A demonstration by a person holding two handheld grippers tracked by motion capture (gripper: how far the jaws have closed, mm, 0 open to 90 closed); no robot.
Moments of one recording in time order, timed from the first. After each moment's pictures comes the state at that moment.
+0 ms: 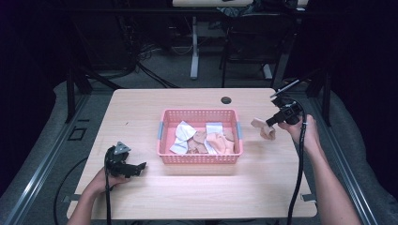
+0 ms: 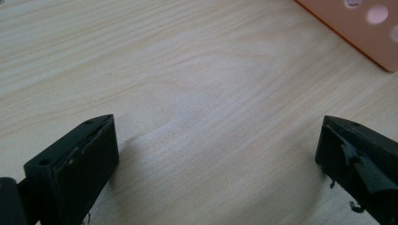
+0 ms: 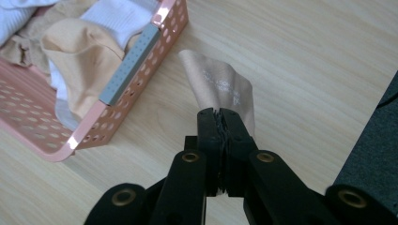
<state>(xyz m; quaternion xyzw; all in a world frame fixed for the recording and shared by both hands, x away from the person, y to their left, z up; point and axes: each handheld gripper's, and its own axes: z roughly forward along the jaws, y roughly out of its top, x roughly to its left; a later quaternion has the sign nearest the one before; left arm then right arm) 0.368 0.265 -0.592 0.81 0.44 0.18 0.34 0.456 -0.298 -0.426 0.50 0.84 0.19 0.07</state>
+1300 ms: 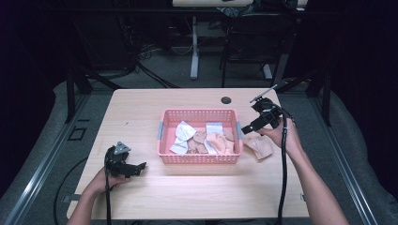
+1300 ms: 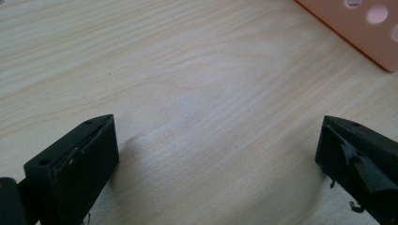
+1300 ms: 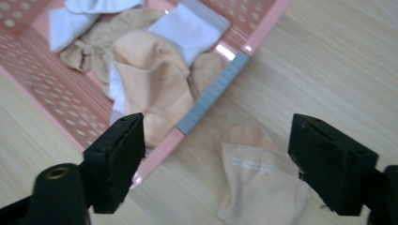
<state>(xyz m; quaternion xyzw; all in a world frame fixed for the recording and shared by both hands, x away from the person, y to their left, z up) 0.368 0.265 -0.592 0.81 0.44 0.18 0.34 0.447 -0.235 -0.429 0.44 0.87 0.23 0.05</state>
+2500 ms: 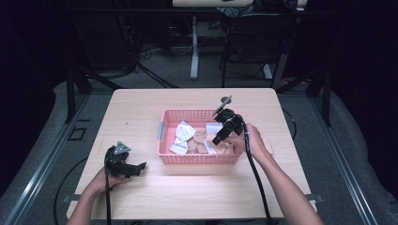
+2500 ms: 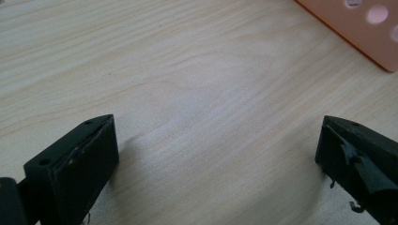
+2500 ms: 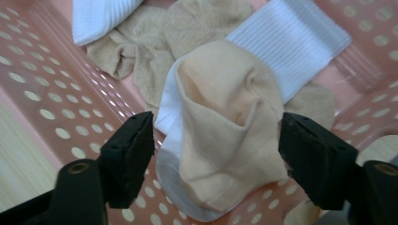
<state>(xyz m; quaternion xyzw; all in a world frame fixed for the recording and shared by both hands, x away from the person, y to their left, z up) 0.368 0.265 -0.592 0.81 0.44 0.18 0.34 0.462 -0.135 -0.485 0.38 0.91 0.16 0.01</state>
